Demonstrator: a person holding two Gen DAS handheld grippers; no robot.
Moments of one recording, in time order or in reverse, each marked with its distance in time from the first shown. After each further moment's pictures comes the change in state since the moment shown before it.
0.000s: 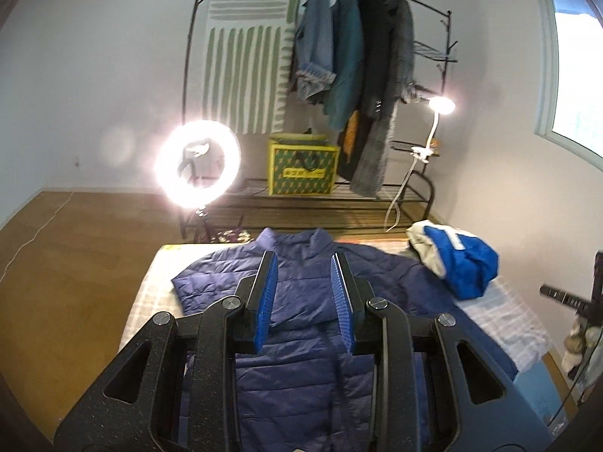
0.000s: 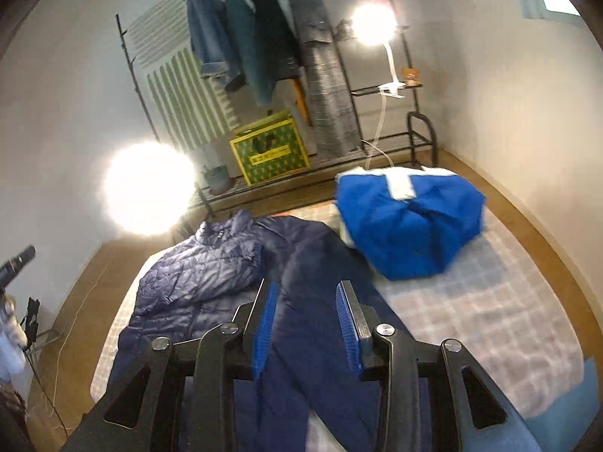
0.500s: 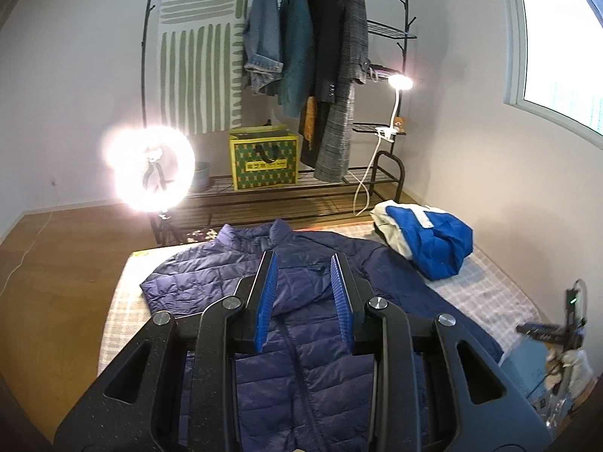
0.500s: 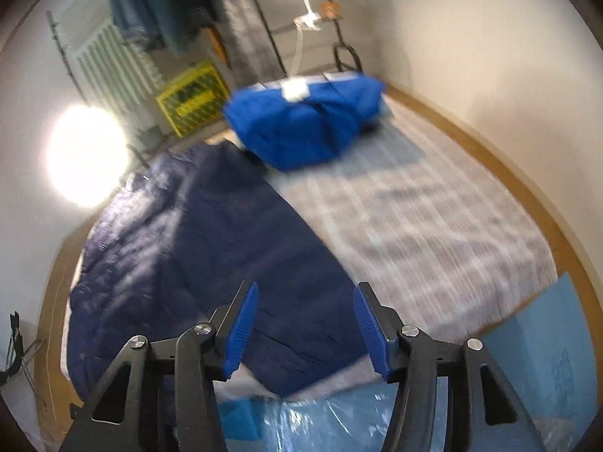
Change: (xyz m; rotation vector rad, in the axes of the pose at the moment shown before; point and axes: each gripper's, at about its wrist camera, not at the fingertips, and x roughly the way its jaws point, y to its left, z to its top) left arm 0.005 -0.084 -0.008 0.098 0.048 -0.077; right arm -0.002 -0.126 -0.110 0.154 0.217 -0.157
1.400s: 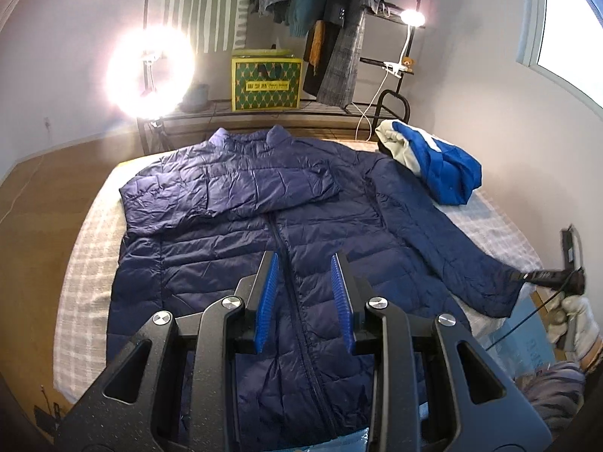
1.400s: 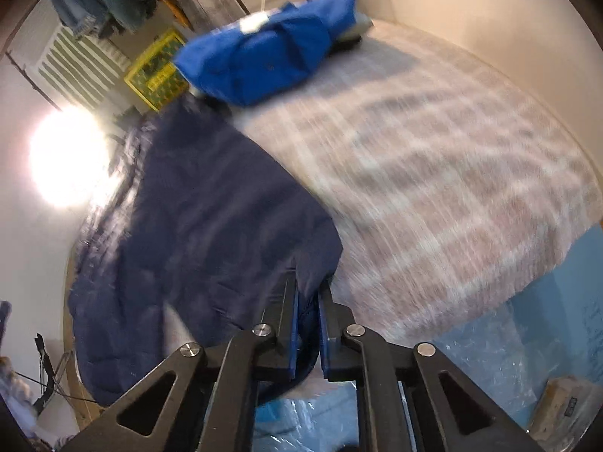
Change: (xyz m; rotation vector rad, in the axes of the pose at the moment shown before) left arm 0.049 0.008 -0.142 -0.078 0.214 -0.010; right arm 0.068 -0.026 -0.013 0.132 0.161 0.056
